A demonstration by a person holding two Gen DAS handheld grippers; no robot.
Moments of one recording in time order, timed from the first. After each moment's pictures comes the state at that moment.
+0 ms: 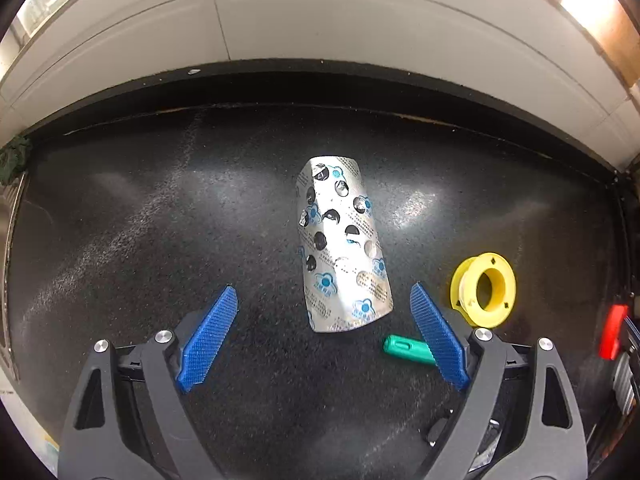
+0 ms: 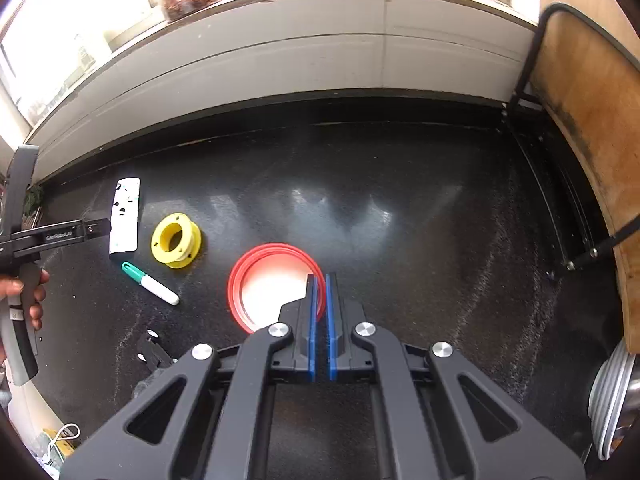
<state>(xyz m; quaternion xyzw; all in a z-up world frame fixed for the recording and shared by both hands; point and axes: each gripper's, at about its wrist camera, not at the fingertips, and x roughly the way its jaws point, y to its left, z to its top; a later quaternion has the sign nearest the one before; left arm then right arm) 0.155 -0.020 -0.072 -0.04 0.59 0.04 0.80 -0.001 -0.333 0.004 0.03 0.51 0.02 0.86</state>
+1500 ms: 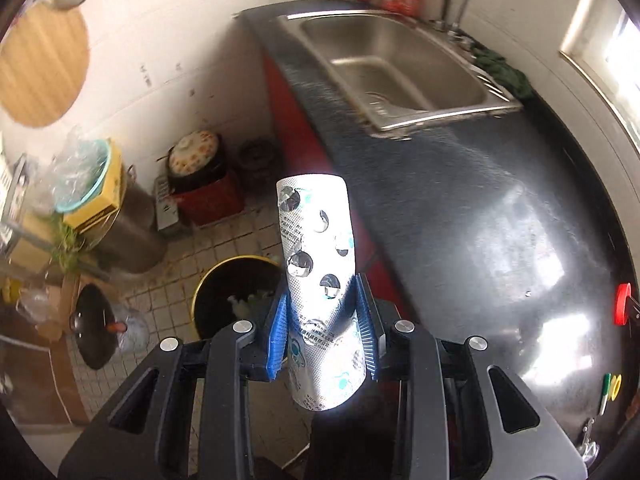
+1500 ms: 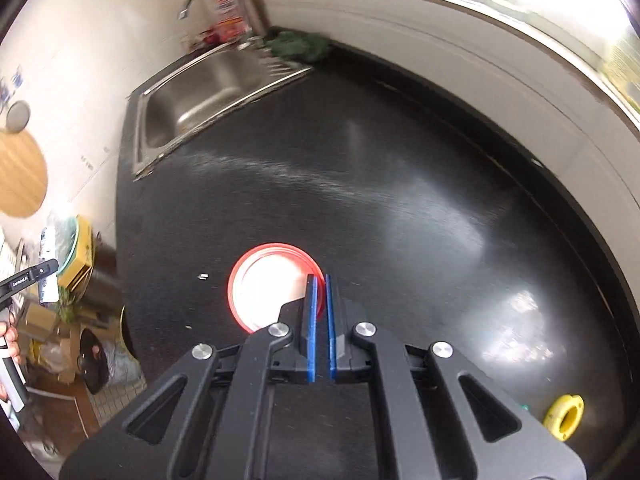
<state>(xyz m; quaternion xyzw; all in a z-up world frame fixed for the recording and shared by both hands) -0.352 0.301 -0.008 -0.32 0.43 0.50 0.68 -0.039 0.129 0.008 -0.21 0.48 0.46 0.72</state>
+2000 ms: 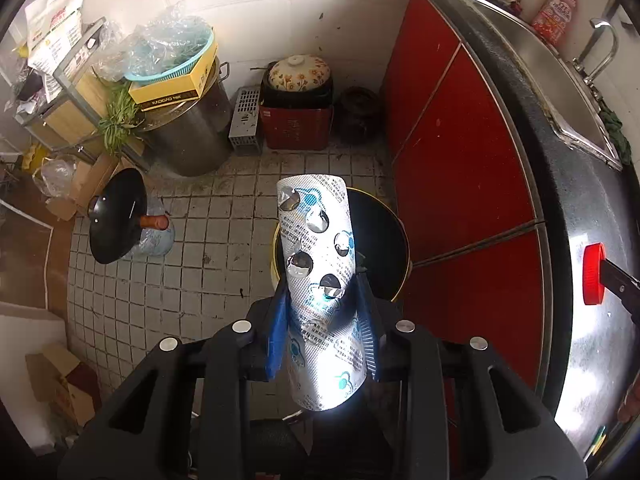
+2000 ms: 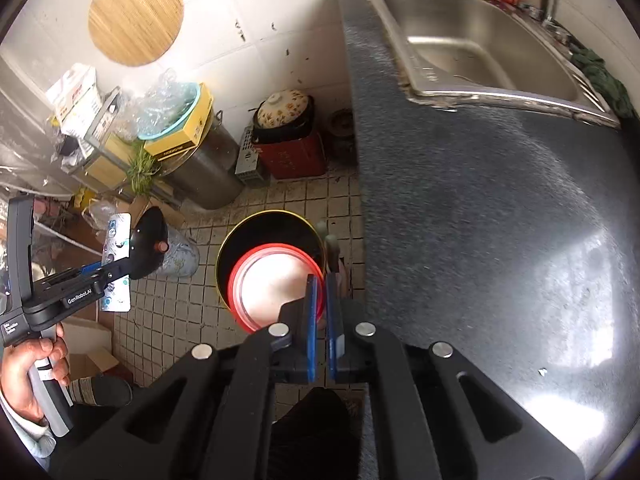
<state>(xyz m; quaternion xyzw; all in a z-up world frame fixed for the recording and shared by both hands) -0.511 0.306 -0.085 -0.45 0.40 0.57 0.56 -0.260 0.315 -0.044 -0.35 0.46 0.63 0.51</state>
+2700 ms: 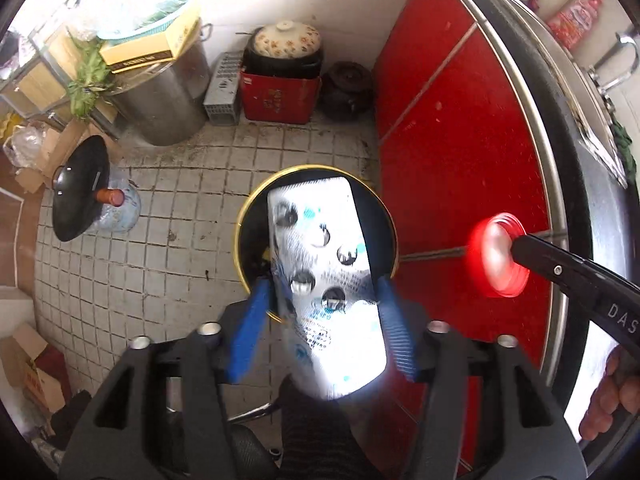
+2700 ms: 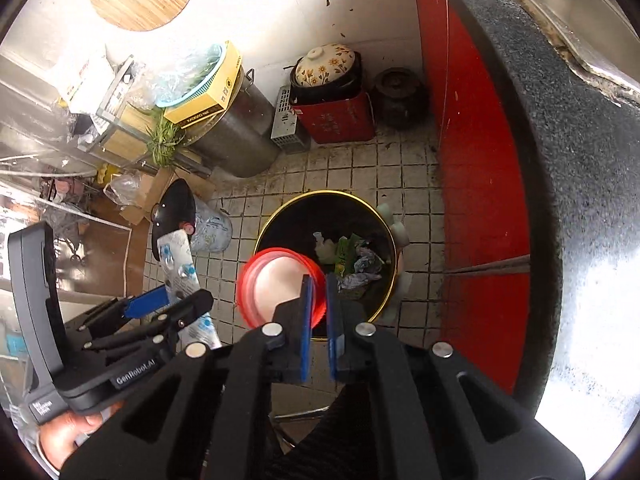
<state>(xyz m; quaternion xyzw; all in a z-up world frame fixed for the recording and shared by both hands) -0.513 0.344 -0.149 -0.50 0.38 0.54 0.55 -0.335 0.393 -0.112 -0.36 0.53 0.63 0.44</state>
